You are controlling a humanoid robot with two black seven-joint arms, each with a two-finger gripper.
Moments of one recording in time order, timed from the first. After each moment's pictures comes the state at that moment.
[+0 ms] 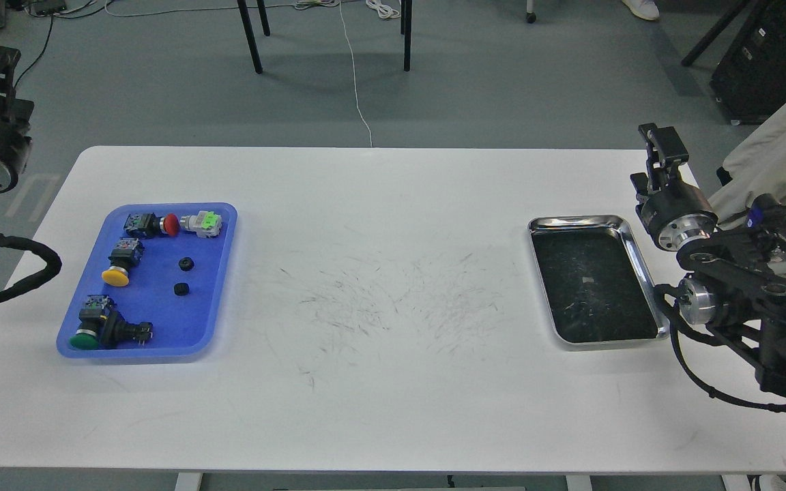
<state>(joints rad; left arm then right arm) -0.98 0.78 -0.08 -0.91 -0.06 0.23 -0.49 0.79 -0.49 0.23 0.84 -0.18 -0.30 0.49</state>
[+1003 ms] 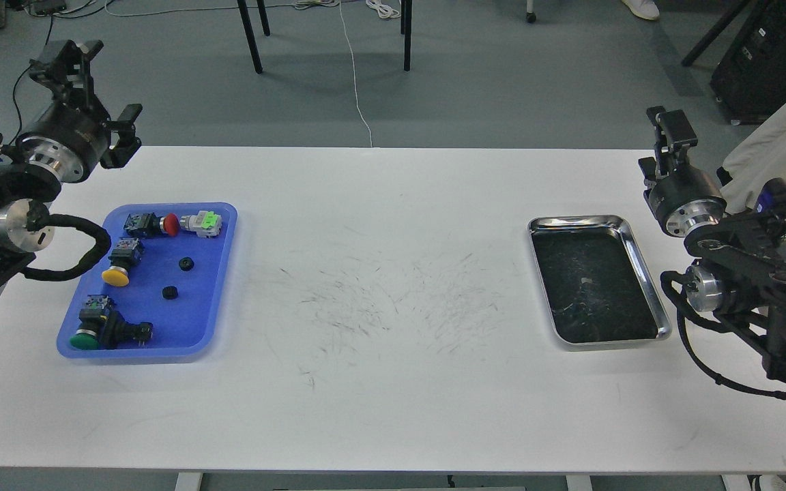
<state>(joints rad) -0.98 0.66 -0.21 -0.85 -0.28 -0.11 -0.39 0.83 -0.50 0.23 0.83 -0.19 -0.30 0.49</state>
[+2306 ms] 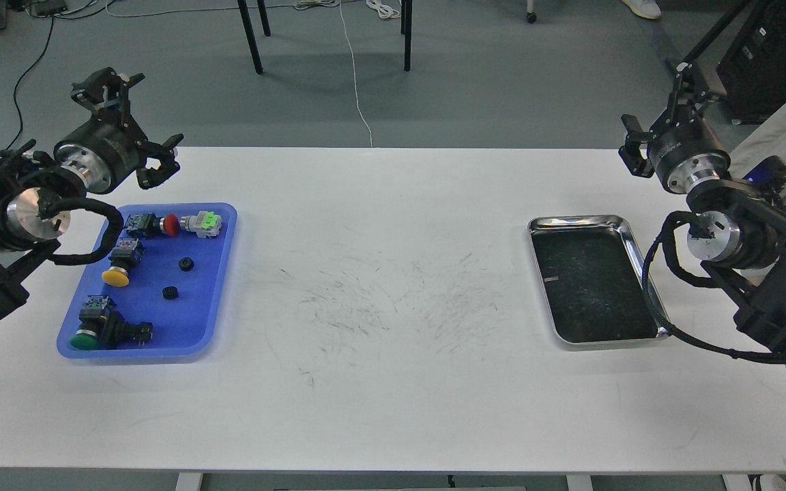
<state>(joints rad) -0.94 0.55 -0.34 -0.71 -0.33 -0.22 -0.13 0.82 -0.41 0.59 0.77 -0.05 0.00 0.38</state>
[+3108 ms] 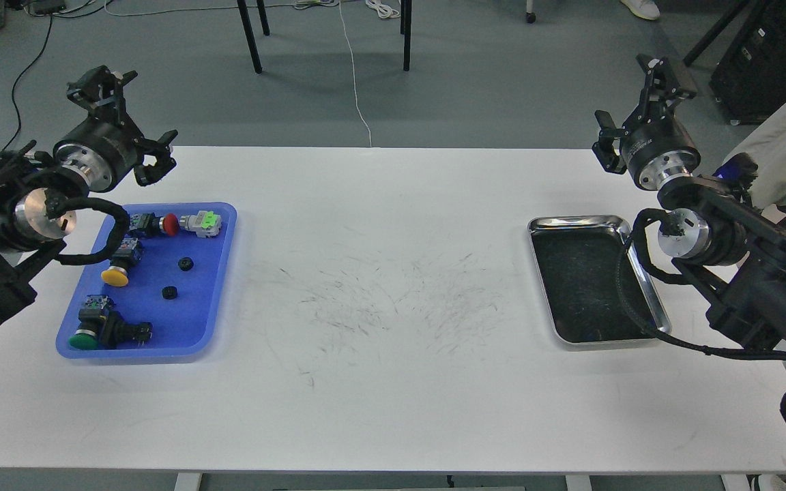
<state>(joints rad) -0.95 0.52 -0.34 -0.67 -0.33 -0.20 -0.17 0.84 -0.37 0.59 0.76 -0.06 -0.03 0.39</state>
